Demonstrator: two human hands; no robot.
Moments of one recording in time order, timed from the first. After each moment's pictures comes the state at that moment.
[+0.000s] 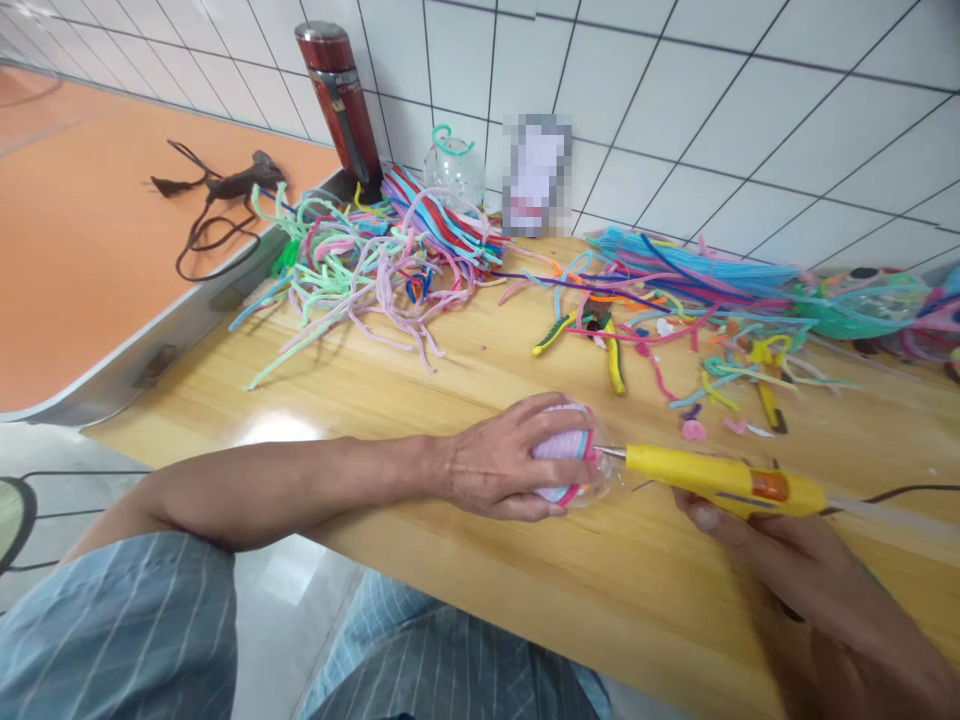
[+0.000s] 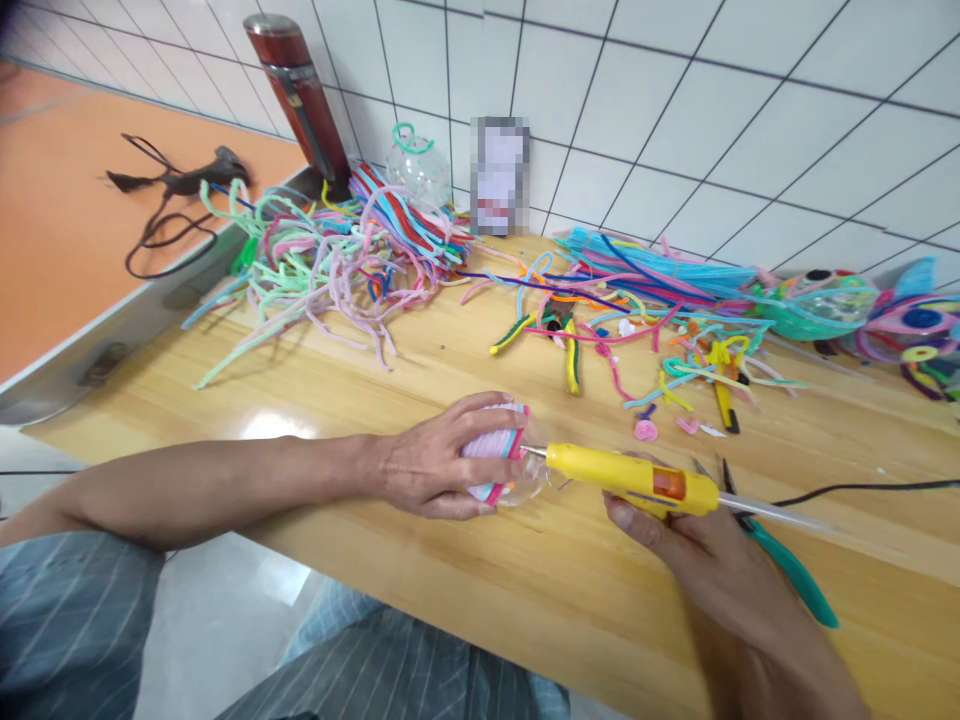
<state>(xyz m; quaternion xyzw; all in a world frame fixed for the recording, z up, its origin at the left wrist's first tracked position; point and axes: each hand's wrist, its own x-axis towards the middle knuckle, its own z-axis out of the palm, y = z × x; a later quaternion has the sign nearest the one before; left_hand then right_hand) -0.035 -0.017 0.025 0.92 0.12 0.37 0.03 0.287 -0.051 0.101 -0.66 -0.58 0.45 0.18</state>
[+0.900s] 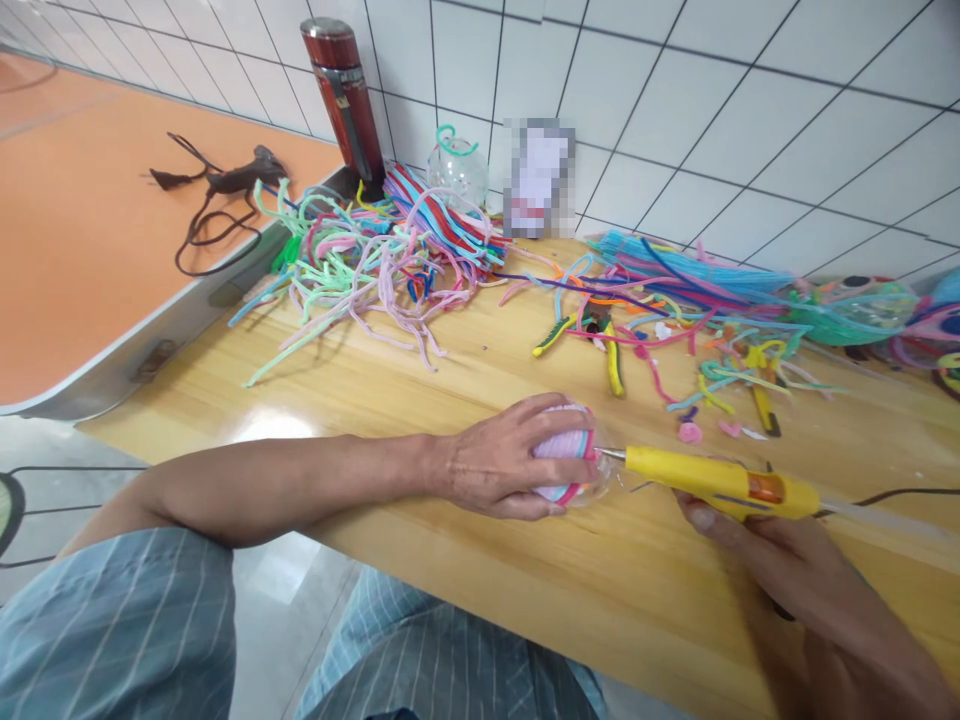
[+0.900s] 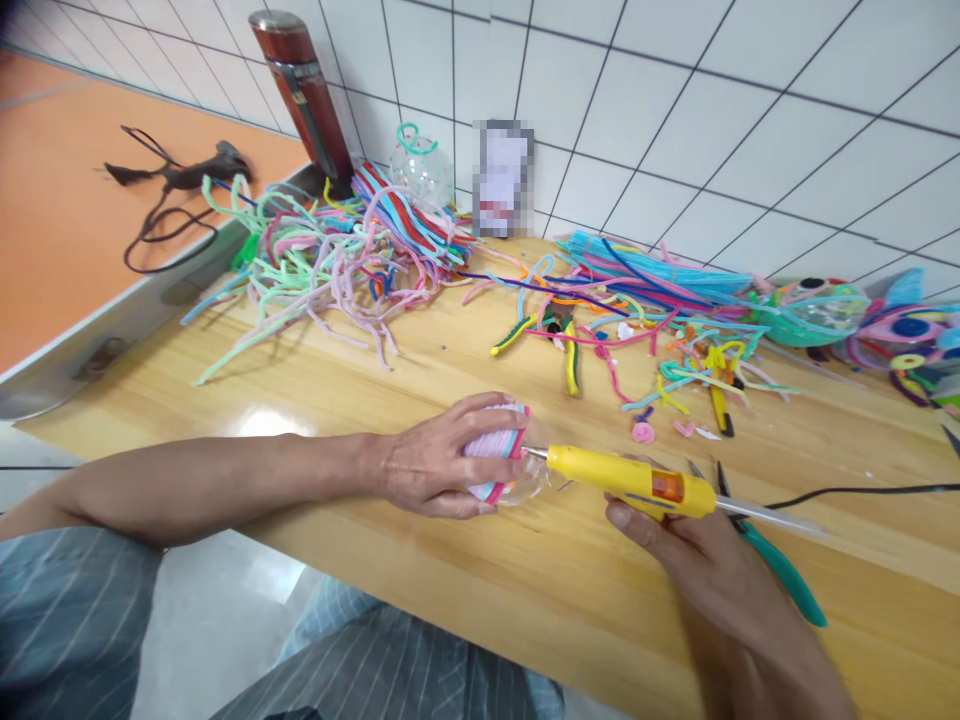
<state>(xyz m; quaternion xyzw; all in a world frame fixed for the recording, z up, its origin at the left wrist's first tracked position) -0.033 -0.016 0.025 0.91 0.12 0.39 0.03 0.289 -0.049 0.099 -0.65 -0.60 0.43 0.19</state>
